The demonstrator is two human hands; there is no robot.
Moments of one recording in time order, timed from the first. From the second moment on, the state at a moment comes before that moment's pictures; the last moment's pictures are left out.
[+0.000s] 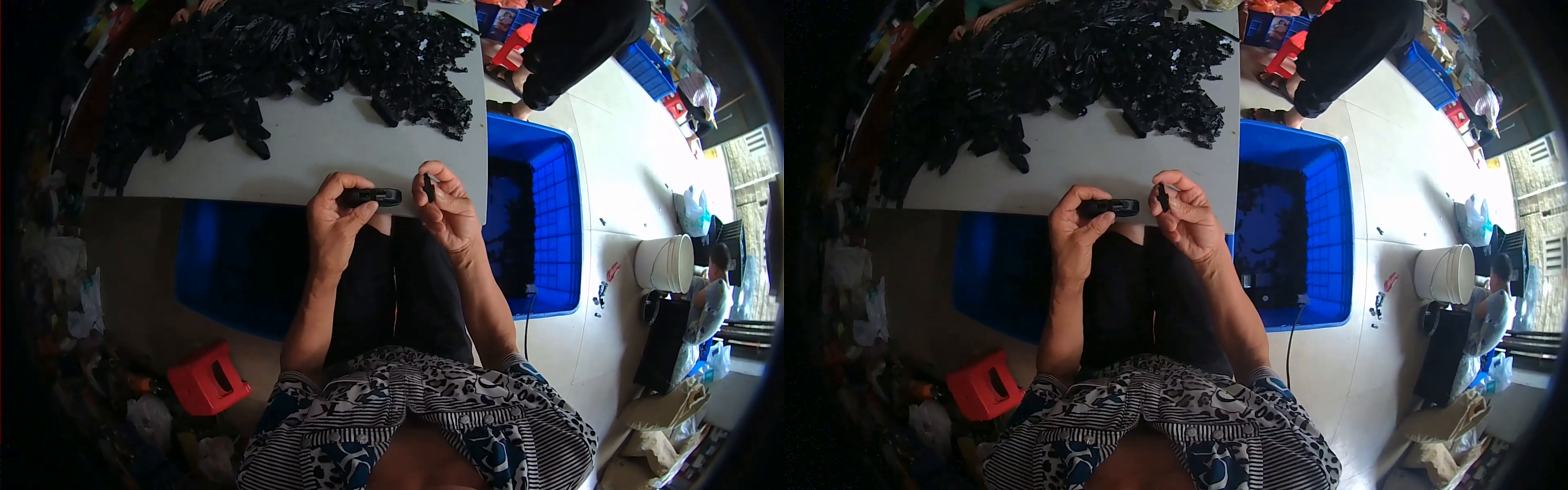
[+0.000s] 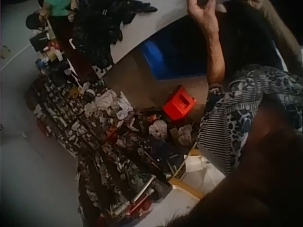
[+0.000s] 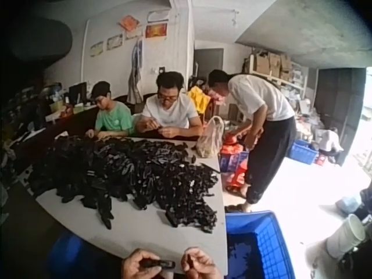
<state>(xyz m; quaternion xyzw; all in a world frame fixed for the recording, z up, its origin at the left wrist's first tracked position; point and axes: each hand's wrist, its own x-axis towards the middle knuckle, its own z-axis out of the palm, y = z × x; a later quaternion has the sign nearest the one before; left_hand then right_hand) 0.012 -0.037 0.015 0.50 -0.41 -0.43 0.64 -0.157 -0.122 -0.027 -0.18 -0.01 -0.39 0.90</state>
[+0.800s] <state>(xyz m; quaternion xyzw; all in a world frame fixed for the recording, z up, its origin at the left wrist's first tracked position) 0.012 -0.024 0.029 0.51 -0.41 -0.47 0.60 -0.126 -0.084 0.001 -0.65 0.29 -0.54 0.46</state>
